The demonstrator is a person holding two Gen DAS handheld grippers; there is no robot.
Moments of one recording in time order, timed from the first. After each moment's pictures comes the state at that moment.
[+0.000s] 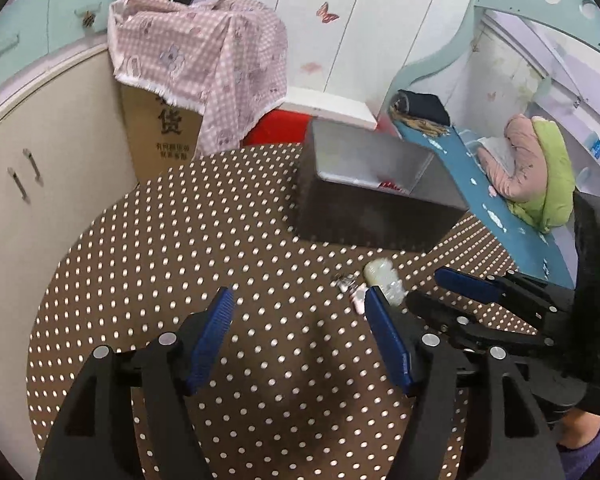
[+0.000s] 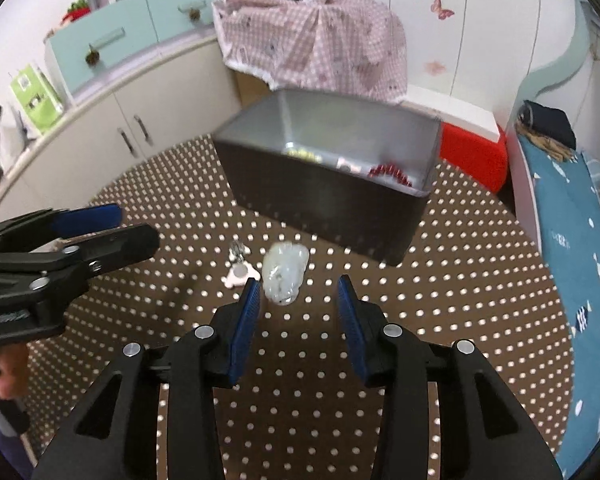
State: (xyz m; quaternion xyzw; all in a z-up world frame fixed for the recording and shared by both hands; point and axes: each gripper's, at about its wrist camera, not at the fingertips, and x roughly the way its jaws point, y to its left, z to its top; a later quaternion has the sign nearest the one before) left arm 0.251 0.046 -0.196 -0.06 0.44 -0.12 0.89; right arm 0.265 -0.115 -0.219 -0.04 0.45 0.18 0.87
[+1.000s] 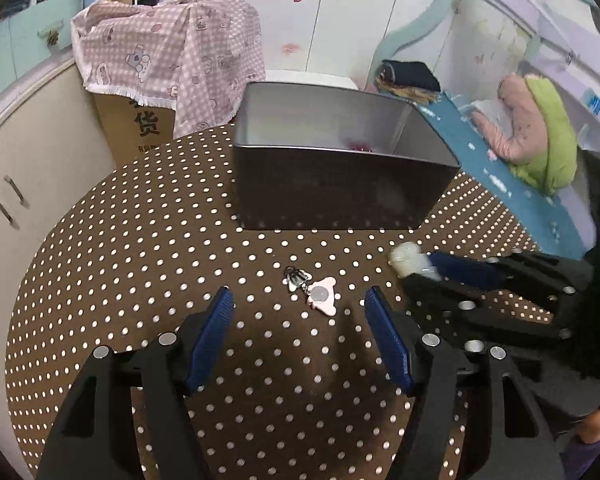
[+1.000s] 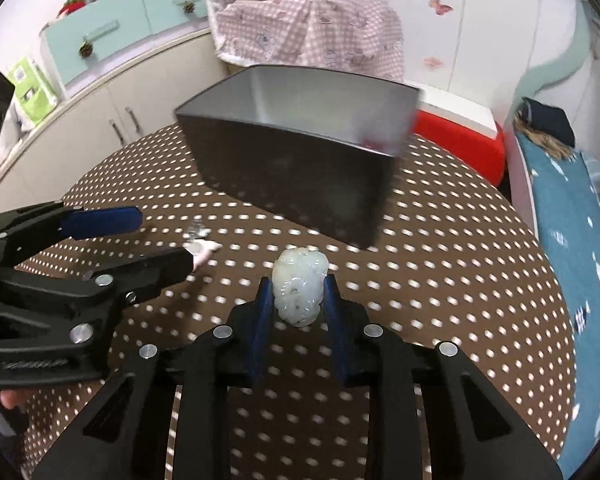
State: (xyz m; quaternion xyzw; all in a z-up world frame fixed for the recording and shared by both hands) left arm 0.269 -0.015 -0.221 0.01 0.45 -0.13 0.88; right arm 0.269 -0.149 -0.233 -0.03 0.45 0.18 0.87
